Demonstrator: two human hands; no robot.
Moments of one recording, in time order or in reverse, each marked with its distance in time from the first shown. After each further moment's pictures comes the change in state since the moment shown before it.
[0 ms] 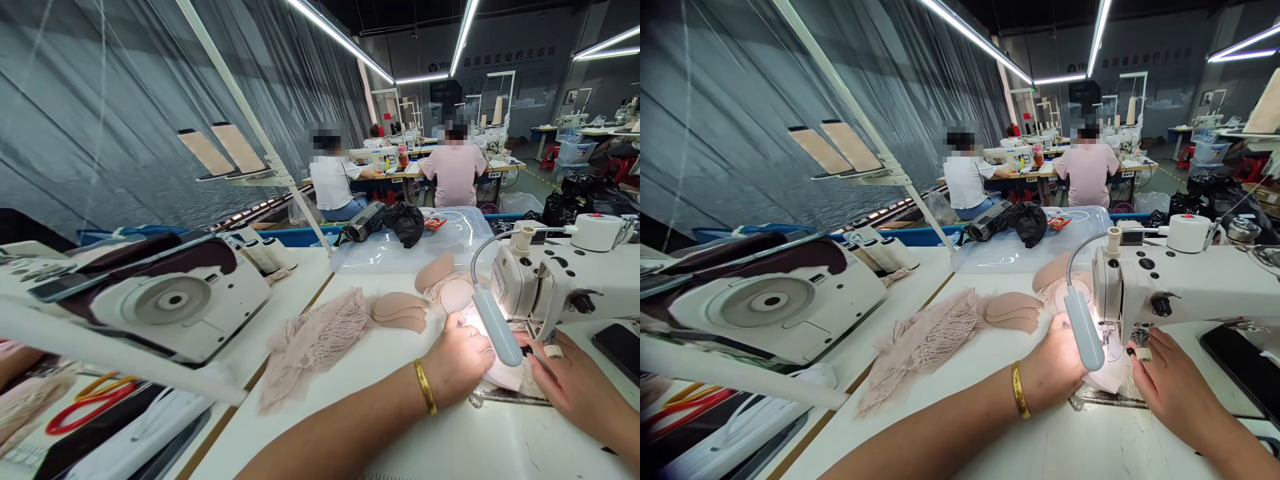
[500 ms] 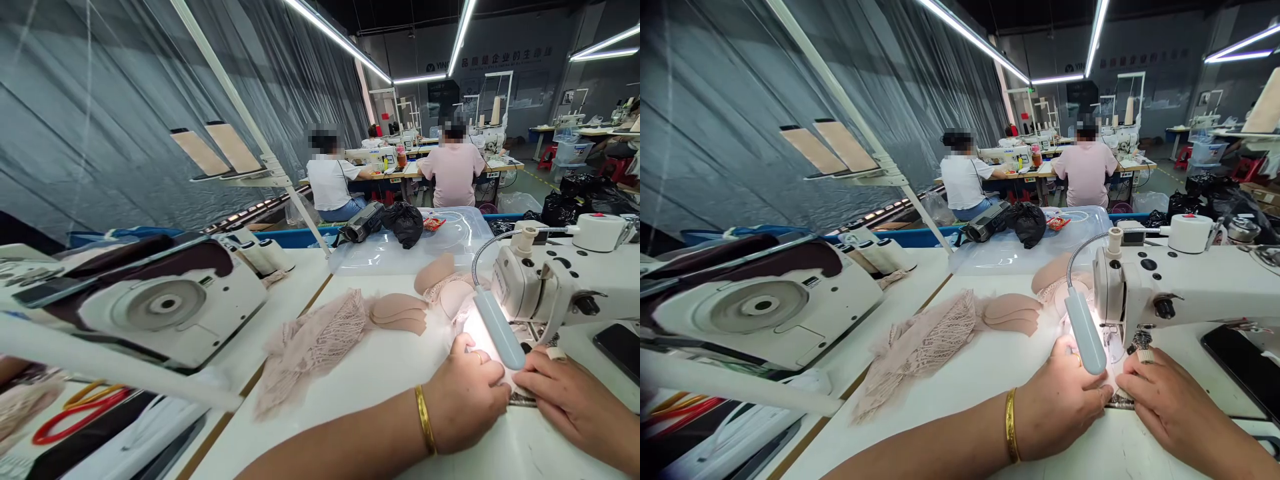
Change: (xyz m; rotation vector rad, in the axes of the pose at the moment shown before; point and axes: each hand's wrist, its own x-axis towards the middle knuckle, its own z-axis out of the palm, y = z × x) left_hand -0.008 0.033 -0.017 -0.119 0.023 0.020; right_hand -0.008 -0.010 -0.016 0.230 -0.304 -0.133
